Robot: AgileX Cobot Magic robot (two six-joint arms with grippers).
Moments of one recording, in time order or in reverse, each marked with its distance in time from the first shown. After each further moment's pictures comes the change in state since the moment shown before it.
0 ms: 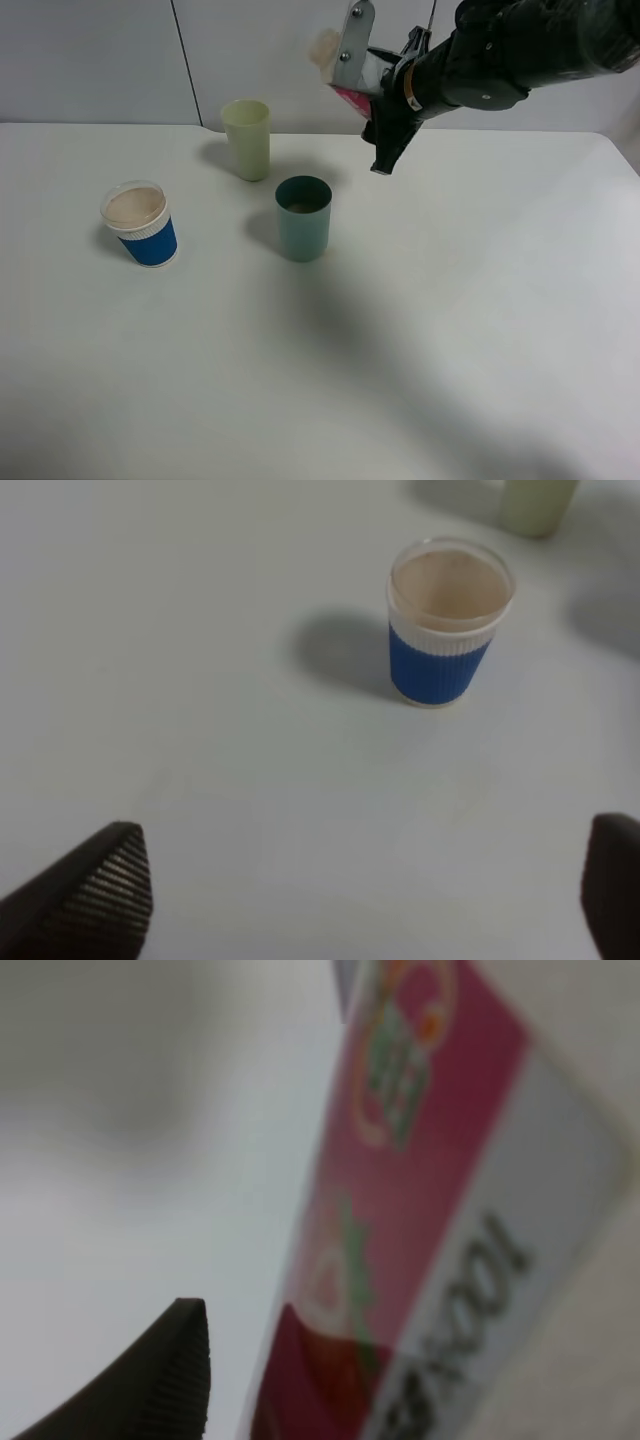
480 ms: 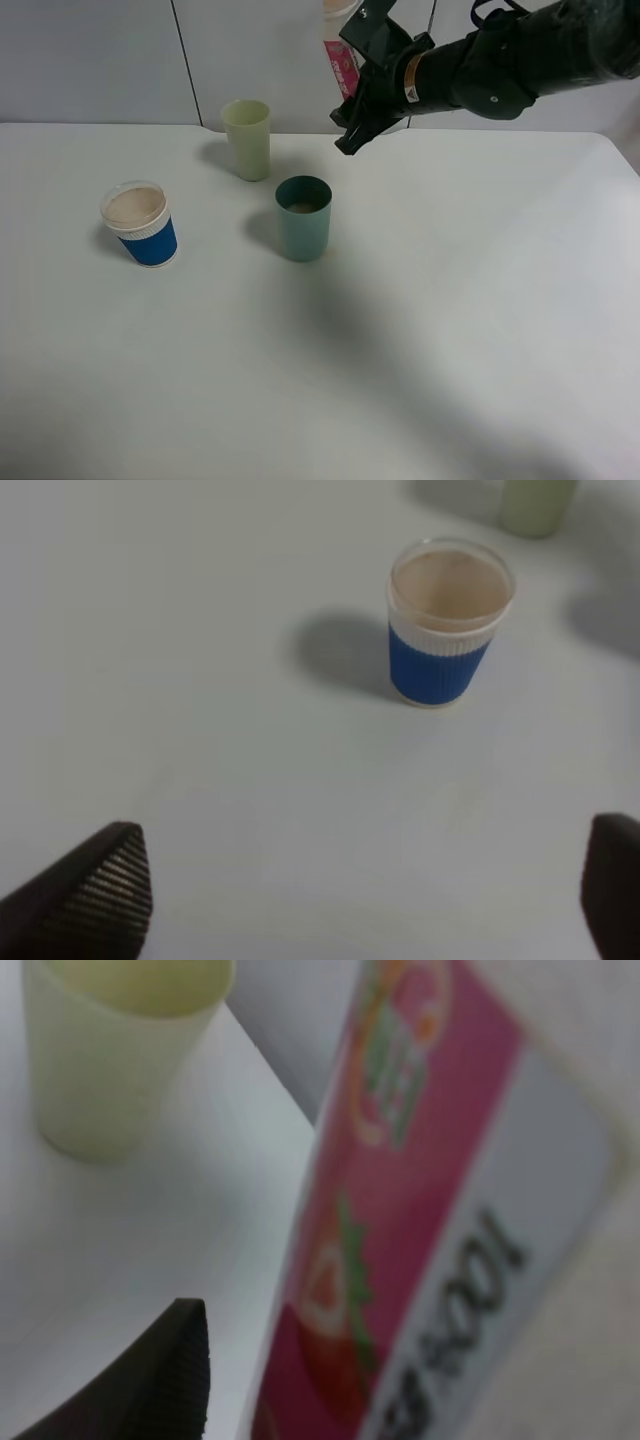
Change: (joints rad) left arm 0.000 0.000 0.000 0.000 0.000 0.000; right arm -0.045 0.000 0.001 0.205 -0.269 0.224
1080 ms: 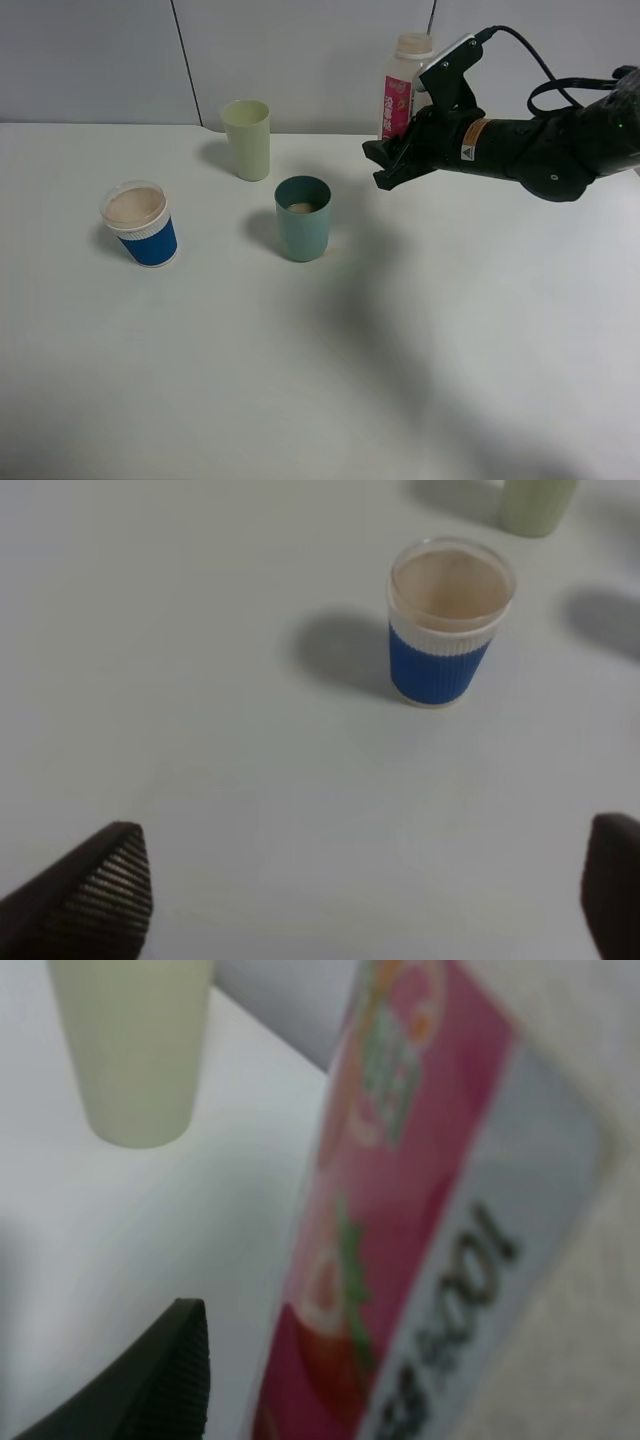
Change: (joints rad) left arm 0.000 0.000 0.000 0.000 0.000 0.000; right arm -0.195 -0.001 0.348 0.178 -0.566 0.019
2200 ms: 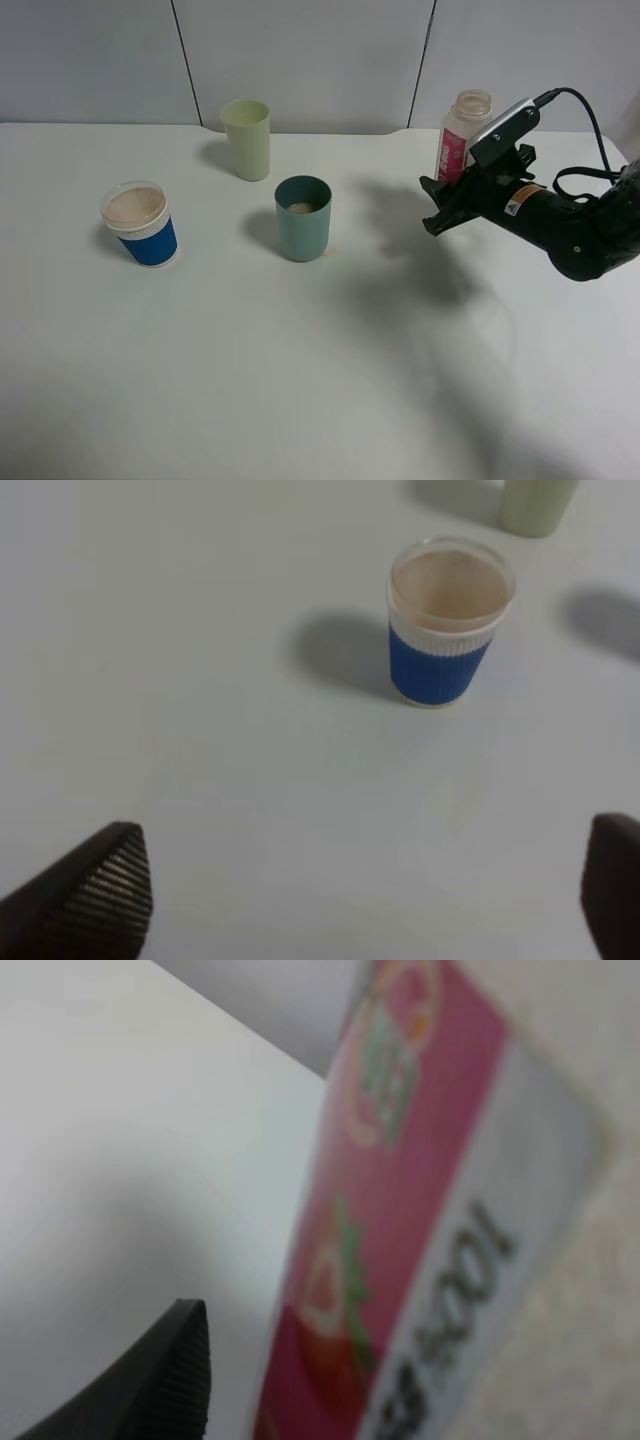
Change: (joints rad) left arm 0.000 0.000 0.000 0.000 0.000 0.000; right arm -0.151 0.121 0.253 0.311 -0.431 -0.482
